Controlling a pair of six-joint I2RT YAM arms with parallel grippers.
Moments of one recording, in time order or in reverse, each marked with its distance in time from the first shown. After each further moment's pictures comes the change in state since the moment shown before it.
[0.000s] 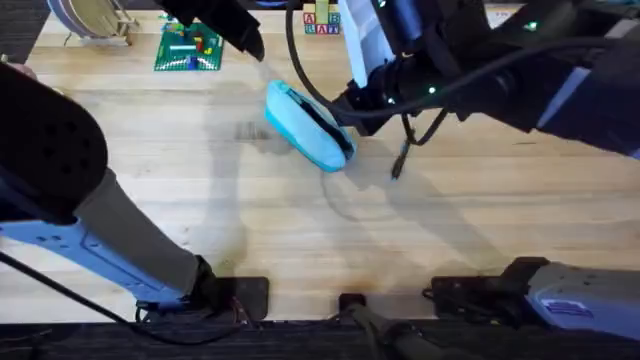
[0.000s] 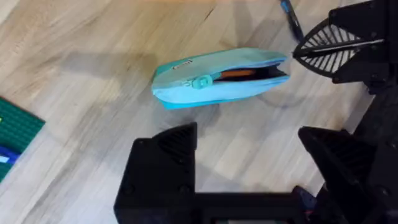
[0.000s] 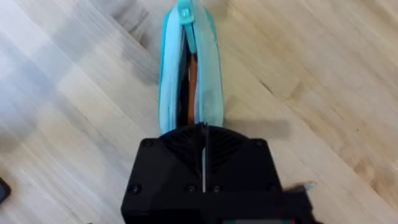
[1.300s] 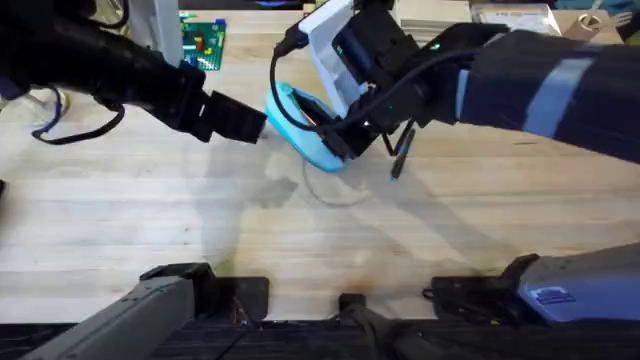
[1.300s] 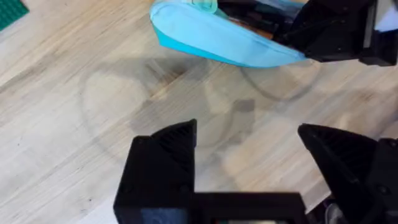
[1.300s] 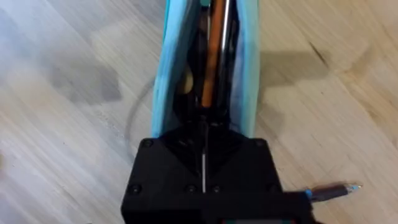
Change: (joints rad) left arm 0.001 -0.668 -0.819 0.436 -0.150 -0.341; right arm 0.000 0.205 0.005 -0.059 -0.073 -0.024
